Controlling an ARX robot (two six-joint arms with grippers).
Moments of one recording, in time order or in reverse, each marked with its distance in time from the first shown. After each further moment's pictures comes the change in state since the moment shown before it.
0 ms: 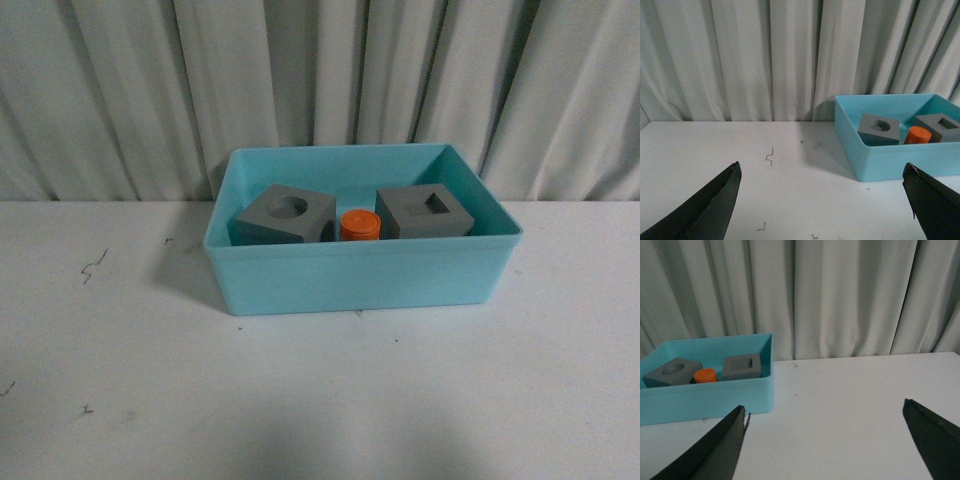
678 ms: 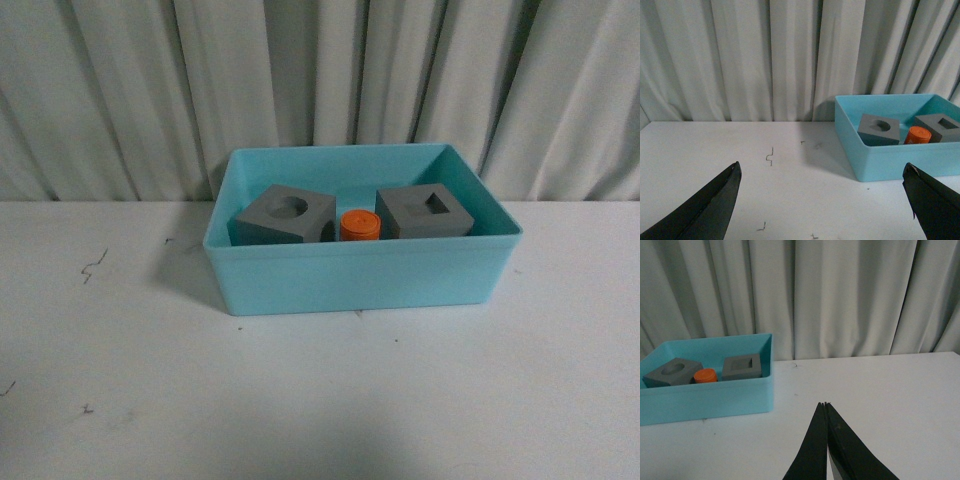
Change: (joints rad) left arm 0.000 0.000 0.000 0.000 0.000 0.000; right arm 0.000 0.000 0.000 0.000 0.000 0.000
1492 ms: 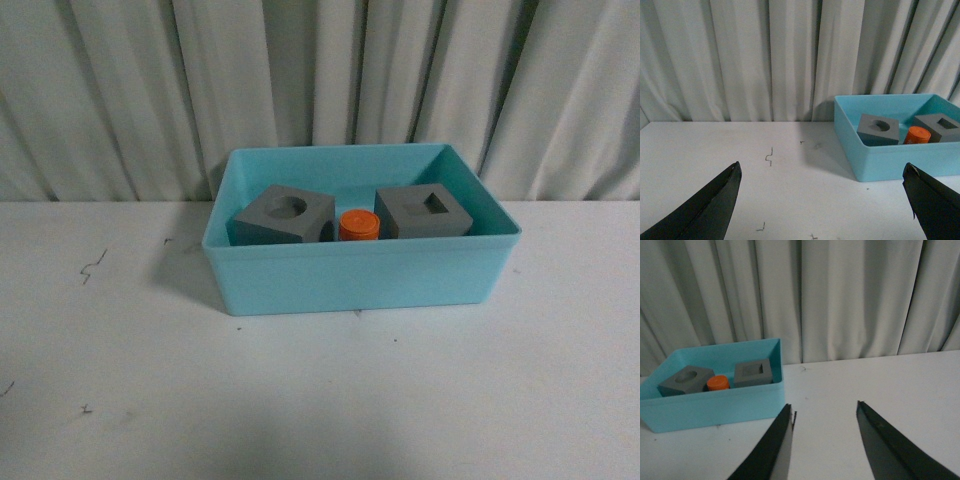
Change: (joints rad) left arm 0.000 0.000 0.000 0.000 0.000 0.000; right arm 0.243 0.065 0.043 0.025 0.249 0.044
